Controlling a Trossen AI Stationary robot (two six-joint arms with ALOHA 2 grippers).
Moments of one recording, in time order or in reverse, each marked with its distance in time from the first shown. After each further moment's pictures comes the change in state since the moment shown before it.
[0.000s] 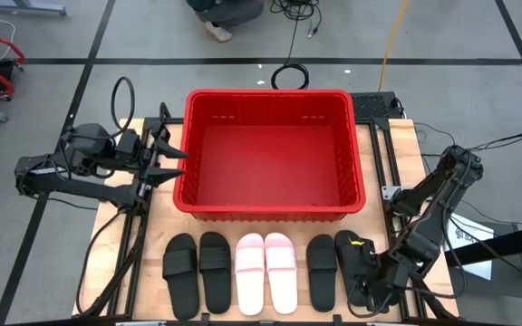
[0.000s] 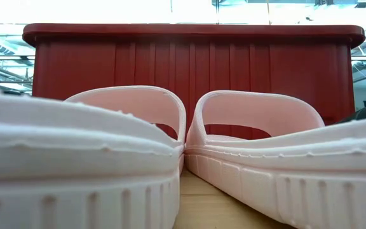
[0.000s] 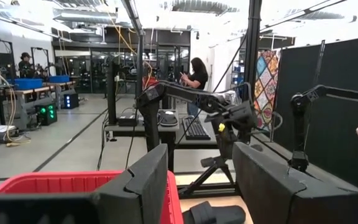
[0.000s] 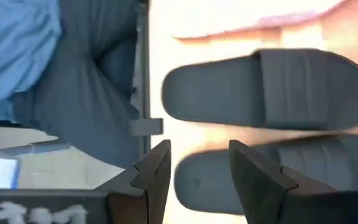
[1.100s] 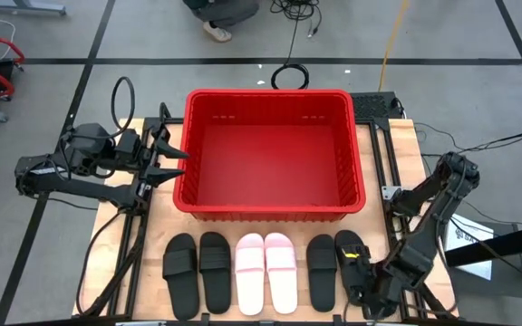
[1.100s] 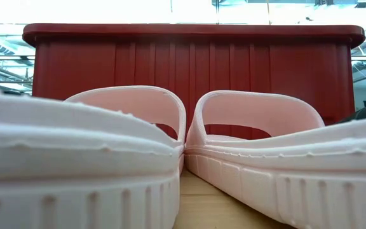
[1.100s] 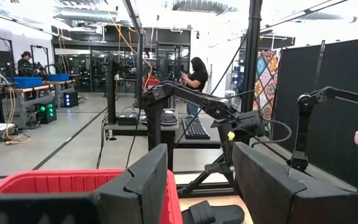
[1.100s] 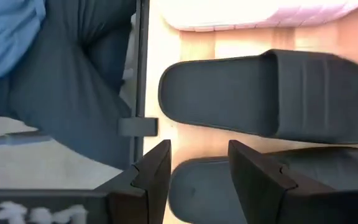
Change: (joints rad) left arm 0.000 -0.002 0.000 -0.001 -0.001 -0.007; right arm 0.028 0.094 0.021 -0.002 0.042 -0.045
